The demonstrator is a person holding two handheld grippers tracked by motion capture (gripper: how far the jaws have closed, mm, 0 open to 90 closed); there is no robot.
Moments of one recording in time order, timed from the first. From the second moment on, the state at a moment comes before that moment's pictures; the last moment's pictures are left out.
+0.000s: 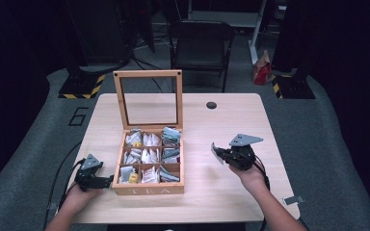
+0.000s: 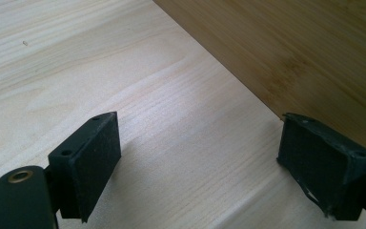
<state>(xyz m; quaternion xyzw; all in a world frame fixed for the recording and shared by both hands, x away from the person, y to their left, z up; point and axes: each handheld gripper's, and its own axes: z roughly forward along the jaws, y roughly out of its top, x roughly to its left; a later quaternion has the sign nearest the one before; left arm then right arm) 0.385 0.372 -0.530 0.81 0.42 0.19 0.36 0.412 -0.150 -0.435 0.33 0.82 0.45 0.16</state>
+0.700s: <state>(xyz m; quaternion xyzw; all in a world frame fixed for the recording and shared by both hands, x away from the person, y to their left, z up) 0.385 0.372 -0.530 0.81 0.42 0.19 0.36 0.411 -0.154 -0.455 0.34 0.82 0.44 0.16</state>
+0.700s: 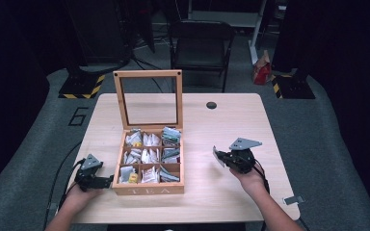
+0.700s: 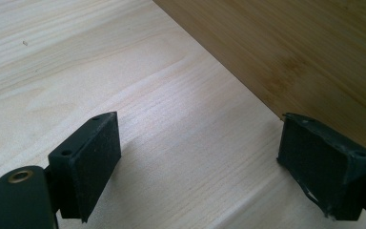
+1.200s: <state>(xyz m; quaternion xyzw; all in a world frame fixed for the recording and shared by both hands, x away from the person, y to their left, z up) 0.385 0.372 -0.530 0.81 0.42 0.19 0.36 0.411 -0.151 -0.470 0.33 0.83 0.41 0.17</state>
